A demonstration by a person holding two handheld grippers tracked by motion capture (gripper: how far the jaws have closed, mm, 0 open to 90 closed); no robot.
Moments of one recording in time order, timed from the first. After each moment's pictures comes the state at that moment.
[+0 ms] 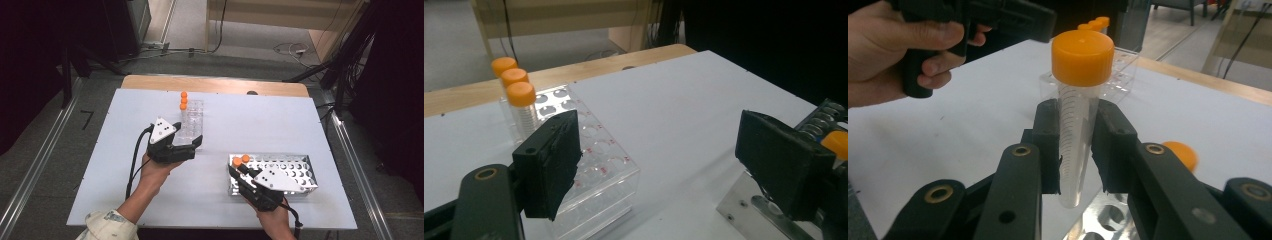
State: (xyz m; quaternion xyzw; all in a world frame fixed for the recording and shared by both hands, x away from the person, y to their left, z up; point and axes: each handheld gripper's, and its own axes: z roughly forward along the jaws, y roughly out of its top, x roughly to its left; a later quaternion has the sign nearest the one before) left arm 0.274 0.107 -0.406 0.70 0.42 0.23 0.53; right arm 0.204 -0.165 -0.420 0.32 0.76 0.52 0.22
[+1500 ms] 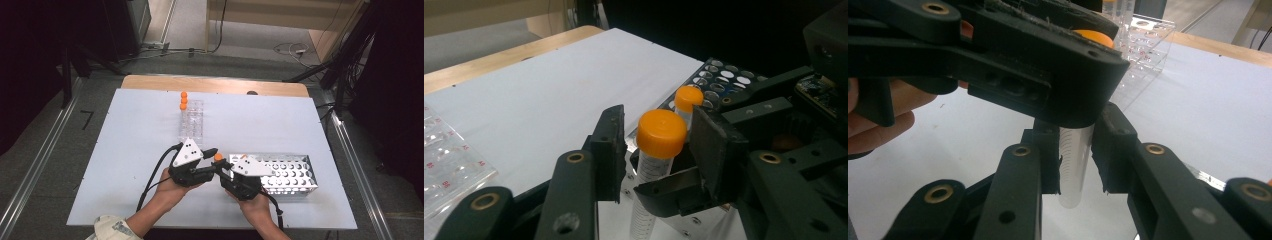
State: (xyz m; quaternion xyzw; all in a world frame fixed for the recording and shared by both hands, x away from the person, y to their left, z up) left arm 0.240 0.058 -0.413 0.77 0.31 0.15 0.54; right arm 0.233 -0.129 -0.439 0.33 0.78 0.50 0.18
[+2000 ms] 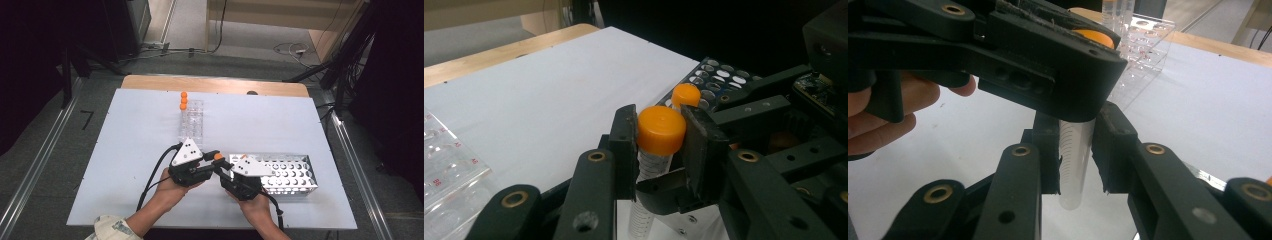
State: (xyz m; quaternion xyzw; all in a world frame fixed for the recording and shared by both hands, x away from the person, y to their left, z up) left arm 0.241 0.060 -0.414 0.76 0.31 0.14 0.55; right arm 0.233 -0.129 -0.439 0.33 0.78 0.50 0.18
